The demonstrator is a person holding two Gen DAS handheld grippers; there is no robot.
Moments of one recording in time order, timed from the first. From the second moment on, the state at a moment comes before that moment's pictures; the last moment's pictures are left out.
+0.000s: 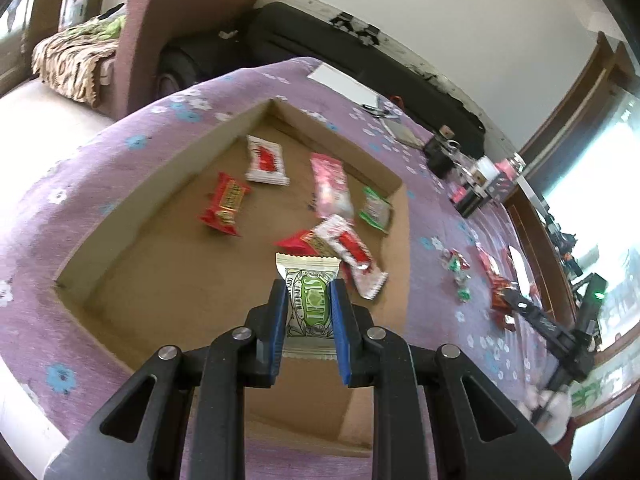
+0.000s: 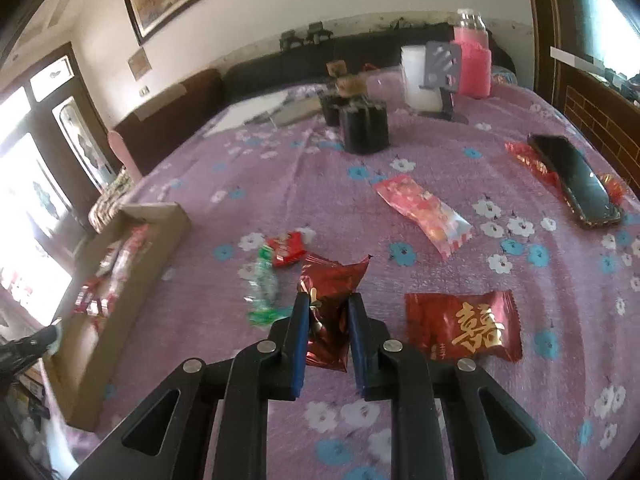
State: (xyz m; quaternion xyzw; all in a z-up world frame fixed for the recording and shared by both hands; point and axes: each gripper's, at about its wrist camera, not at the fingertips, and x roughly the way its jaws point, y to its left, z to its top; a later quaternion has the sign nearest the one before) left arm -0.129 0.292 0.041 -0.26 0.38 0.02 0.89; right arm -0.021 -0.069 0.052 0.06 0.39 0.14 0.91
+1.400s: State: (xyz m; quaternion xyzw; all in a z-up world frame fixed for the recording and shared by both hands) left arm -0.106 0.354 0.034 -0.22 0.41 0.14 0.88; right arm -0.059 0.209 0.028 -0.03 0.45 0.40 0.80
